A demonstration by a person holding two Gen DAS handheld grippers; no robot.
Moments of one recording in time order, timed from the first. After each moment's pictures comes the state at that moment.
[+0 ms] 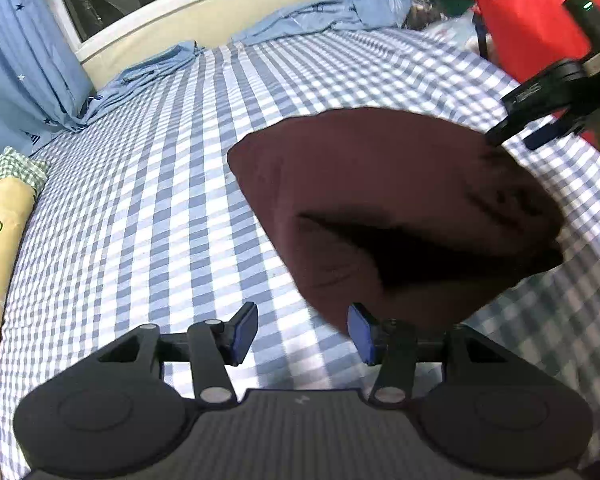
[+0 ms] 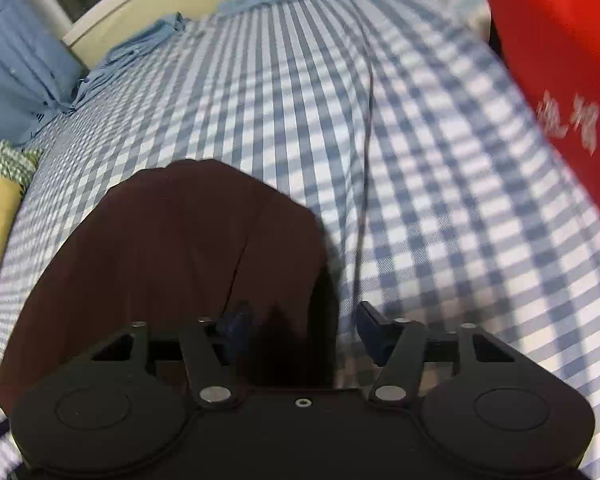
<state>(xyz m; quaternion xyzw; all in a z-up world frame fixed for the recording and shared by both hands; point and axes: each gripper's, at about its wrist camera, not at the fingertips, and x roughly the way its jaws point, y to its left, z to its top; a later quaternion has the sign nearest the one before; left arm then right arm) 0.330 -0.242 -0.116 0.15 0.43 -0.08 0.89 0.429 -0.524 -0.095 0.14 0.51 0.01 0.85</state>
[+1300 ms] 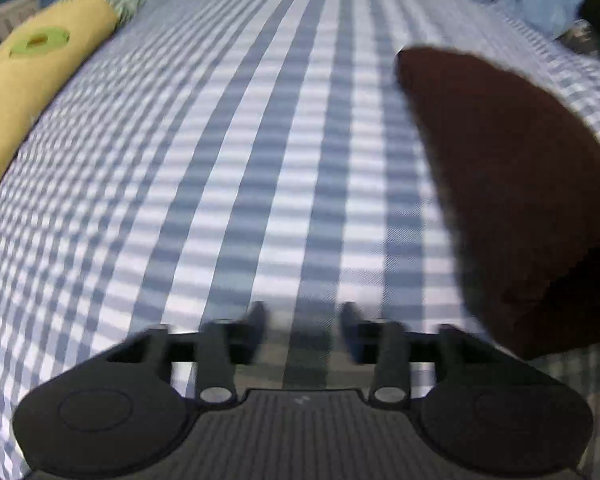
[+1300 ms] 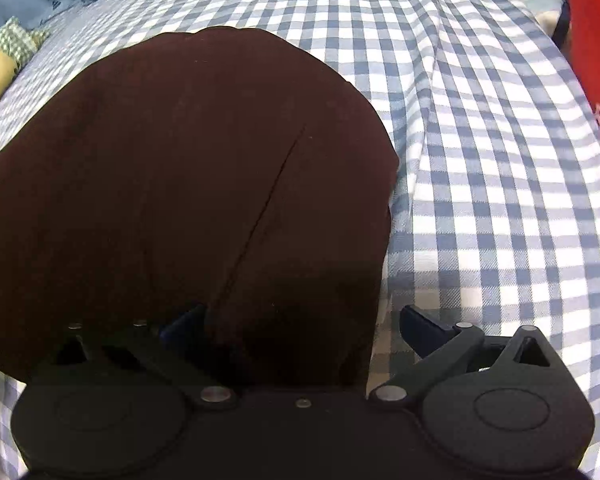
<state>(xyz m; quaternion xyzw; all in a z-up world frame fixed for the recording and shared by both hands) 0.351 -0.121 -0.185 -0.02 0.51 0.05 0.86 0.421 -0.465 -0.164 0.02 0.57 0.04 0.82</state>
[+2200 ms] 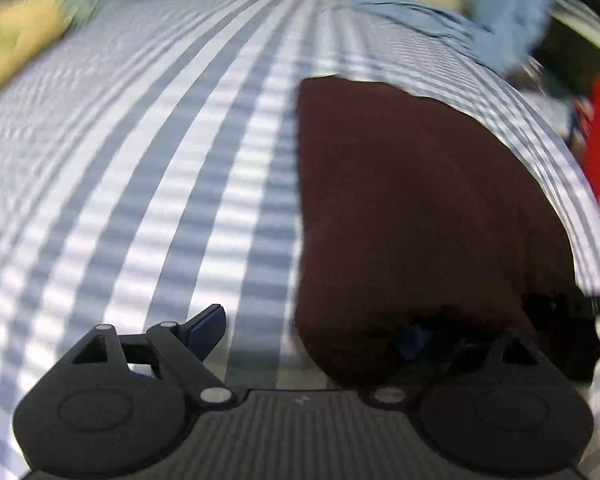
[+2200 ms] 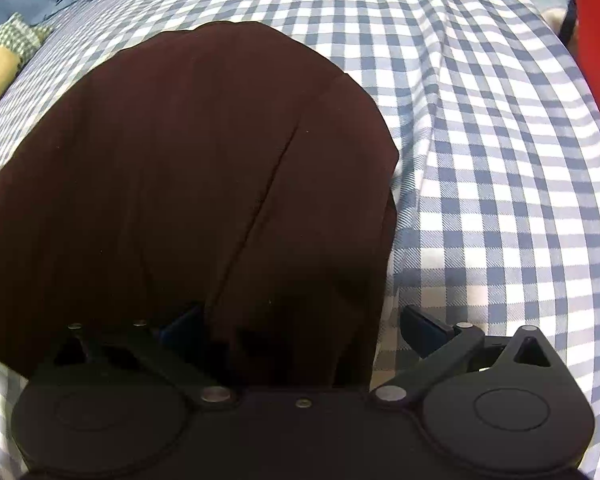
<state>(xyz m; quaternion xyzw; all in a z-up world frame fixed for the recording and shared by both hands) 0.380 -0.169 -0.203 -0.12 0.48 -0.01 0.87 0.419 -0.455 -0.159 0.01 0.58 0.05 0.81</state>
